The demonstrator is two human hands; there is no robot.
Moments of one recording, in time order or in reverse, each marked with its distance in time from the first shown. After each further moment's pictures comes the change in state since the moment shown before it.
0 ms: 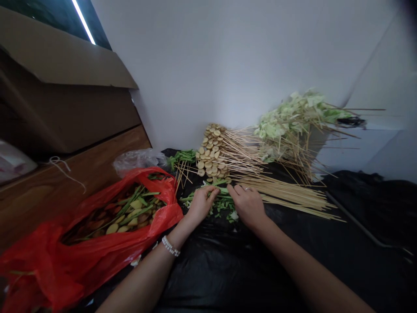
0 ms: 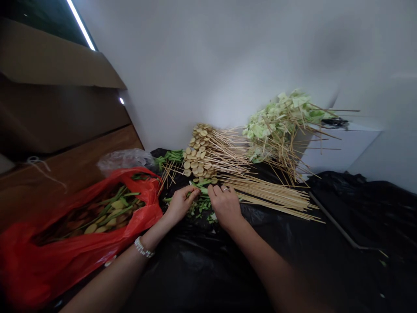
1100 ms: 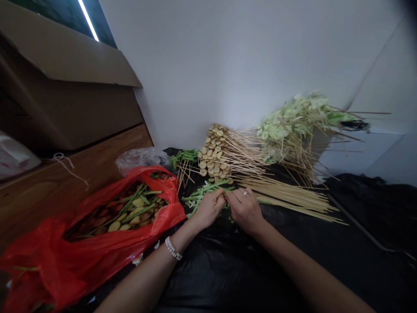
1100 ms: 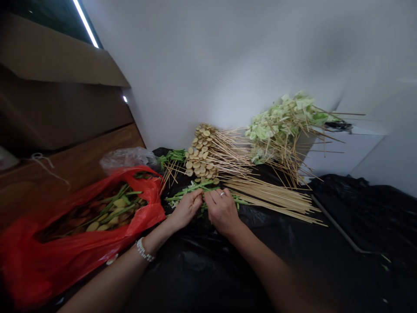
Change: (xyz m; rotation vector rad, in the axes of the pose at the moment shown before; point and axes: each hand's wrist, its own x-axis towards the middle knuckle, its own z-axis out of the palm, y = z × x) left_hand -0.009 0.022 0.004 -0.003 -0.129 0.015; right_hand -0.002 -0.011 0.002 0.216 0.222 -0.096
